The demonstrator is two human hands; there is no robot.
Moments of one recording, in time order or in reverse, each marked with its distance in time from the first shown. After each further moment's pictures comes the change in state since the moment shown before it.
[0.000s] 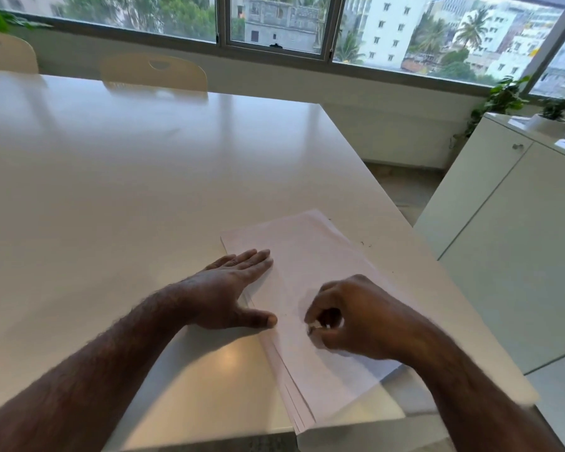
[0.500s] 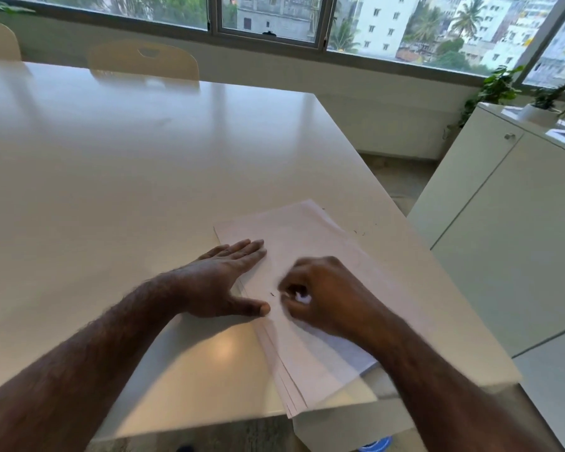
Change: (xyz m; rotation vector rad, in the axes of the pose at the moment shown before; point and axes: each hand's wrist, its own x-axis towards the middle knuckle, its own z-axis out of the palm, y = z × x) left_hand 0.002 -0.004 0.000 0.014 -0.015 0.005; right_hand 0.023 -0.011 0.014 -0.034 0.196 -0.068
